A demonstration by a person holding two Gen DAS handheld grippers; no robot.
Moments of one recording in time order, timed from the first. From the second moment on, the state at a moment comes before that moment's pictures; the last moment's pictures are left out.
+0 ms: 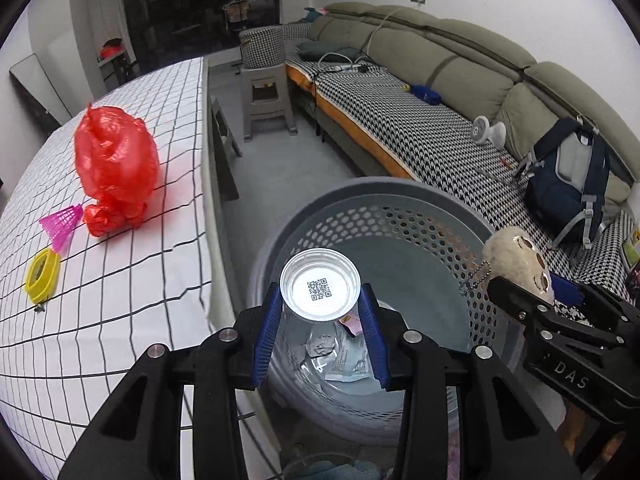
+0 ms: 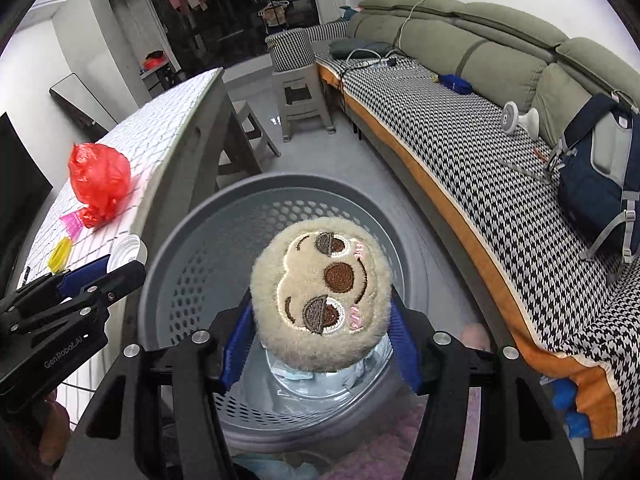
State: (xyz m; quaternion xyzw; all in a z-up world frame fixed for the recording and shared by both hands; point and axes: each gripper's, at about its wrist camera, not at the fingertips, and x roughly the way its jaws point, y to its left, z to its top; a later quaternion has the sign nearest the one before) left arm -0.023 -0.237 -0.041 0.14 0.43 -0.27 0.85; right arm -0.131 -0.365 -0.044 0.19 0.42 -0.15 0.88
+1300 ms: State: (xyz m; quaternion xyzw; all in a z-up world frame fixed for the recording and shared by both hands) left arm -0.024 -0.225 -0.031 0.13 0.42 -0.26 0.86; right arm -0.134 -0.356 -0.037 0.19 0.41 -0.15 0.88
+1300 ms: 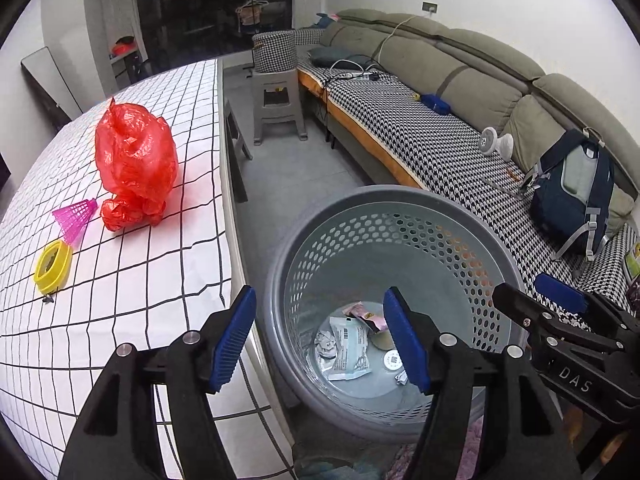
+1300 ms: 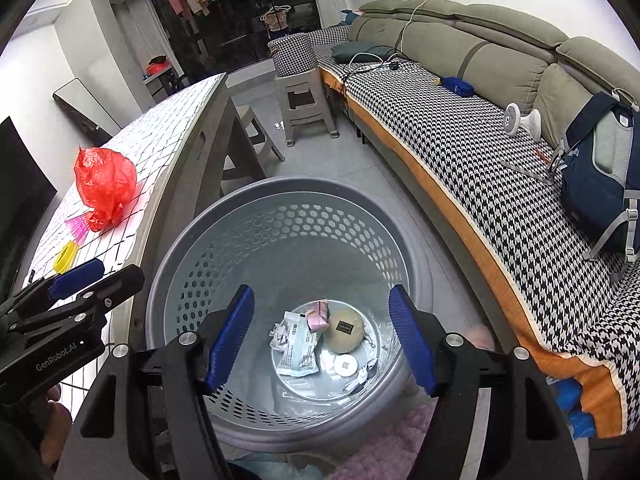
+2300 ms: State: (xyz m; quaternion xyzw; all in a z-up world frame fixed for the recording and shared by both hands) left arm -0.016 -0.165 -0.001 0.09 0.38 -0.23 0.89; right arm -0.123 -0.326 -0.015 0.19 0.38 -0.13 0.90
